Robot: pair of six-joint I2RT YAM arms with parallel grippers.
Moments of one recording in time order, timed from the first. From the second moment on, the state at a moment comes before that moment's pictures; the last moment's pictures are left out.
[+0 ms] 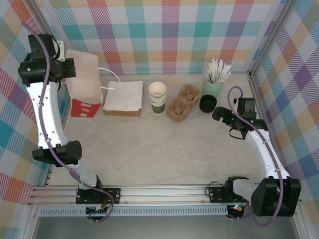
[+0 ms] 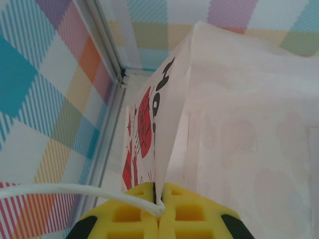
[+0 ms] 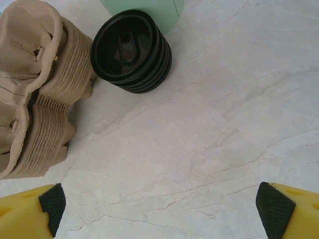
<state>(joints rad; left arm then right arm) 0.19 1.76 2.42 -1.33 -0.06 0.05 0.00 1.12 0.90 -0.61 -0.12 0.35</state>
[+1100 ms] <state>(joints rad) 0.25 2.07 2.43 -1.26 0.02 0.11 0.00 1.11 0.94 -0.69 -0.09 0.31</state>
